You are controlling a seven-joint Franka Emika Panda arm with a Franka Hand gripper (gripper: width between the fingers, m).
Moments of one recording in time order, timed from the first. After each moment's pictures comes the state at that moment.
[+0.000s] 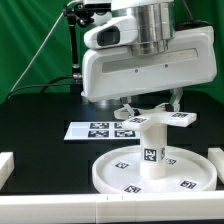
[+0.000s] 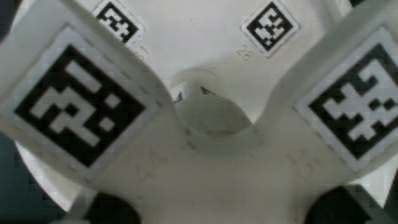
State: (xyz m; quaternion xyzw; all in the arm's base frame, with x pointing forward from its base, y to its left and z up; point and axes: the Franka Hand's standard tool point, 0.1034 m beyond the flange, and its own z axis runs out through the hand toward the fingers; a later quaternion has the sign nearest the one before) arm 0.560 0.030 0.099 -1.00 0.00 -0.01 0.06
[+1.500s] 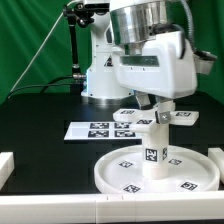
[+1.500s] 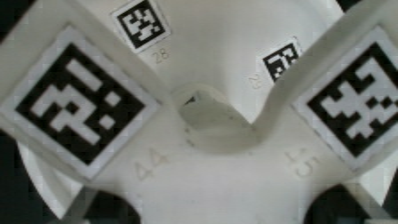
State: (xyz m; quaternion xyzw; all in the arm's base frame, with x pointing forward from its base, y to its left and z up) arm 0.562 0.034 0.099 -0.75 0.65 0.01 0.09
